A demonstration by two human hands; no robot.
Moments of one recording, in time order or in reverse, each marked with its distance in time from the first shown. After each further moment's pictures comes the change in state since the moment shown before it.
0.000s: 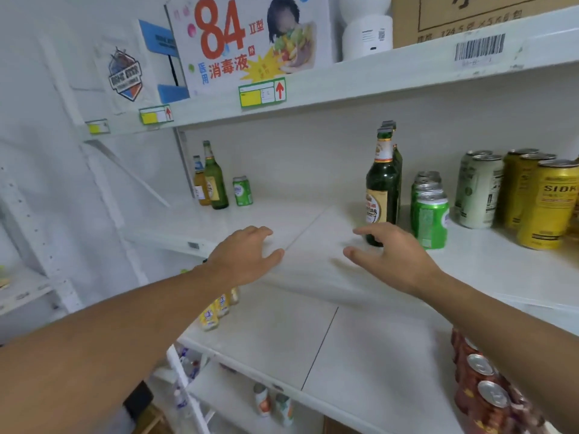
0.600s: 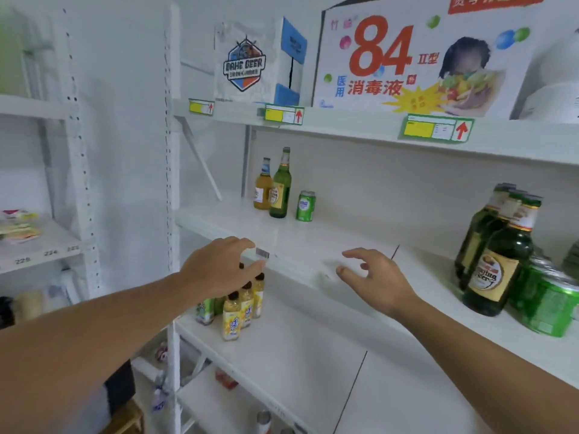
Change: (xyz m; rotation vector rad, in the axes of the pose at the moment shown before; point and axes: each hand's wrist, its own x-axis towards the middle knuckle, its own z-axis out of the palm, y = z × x) left_hand -0.026 -0.244 -0.030 -0.087 0.074 -0.131; right_hand 0.090 -0.157 0.157 -0.042 -0.124 -0.040
